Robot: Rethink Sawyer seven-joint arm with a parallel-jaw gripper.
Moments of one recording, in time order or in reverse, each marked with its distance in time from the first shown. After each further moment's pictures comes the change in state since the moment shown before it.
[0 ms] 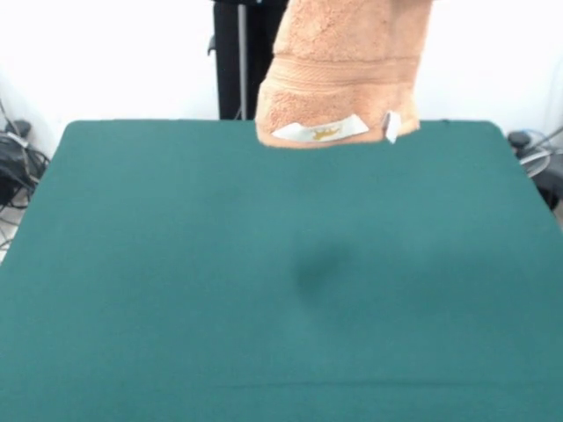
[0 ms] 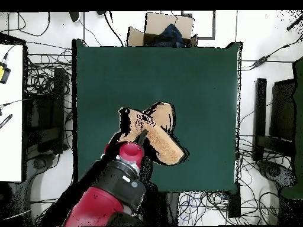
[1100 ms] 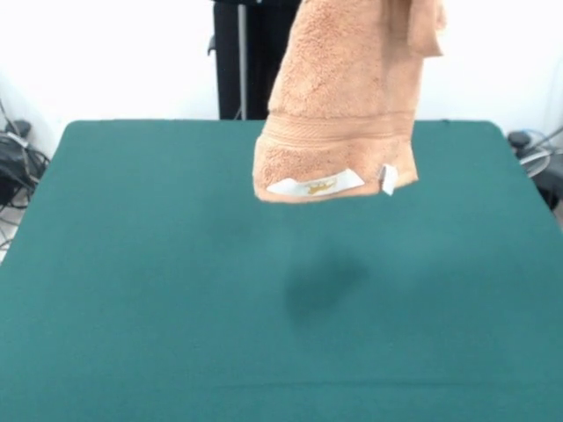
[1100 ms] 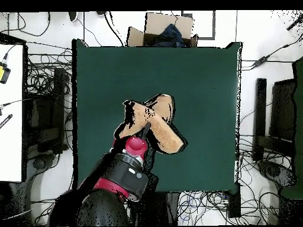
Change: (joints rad) arm 0.132 0.133 -0.031 -0.001 -0.427 -0.049 0.485
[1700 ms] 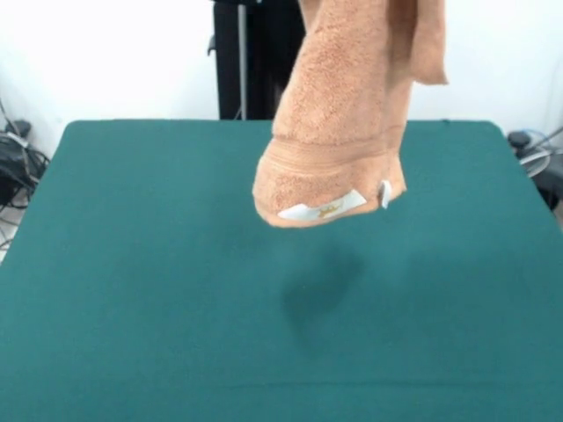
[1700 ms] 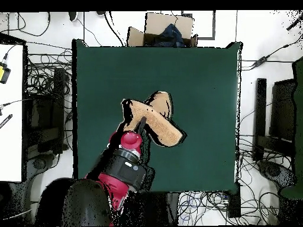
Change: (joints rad) arm 0.083 0.087 -0.002 0.000 -0.241 0.000 0.150
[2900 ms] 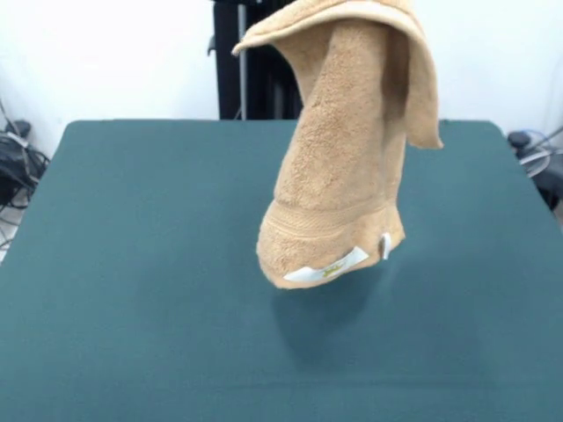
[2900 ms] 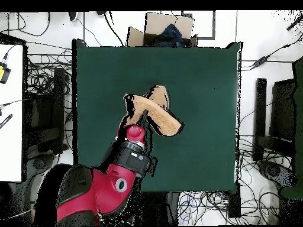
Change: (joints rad) arm 0.099 0.195 -0.003 0.032 -0.431 0.104 0.486
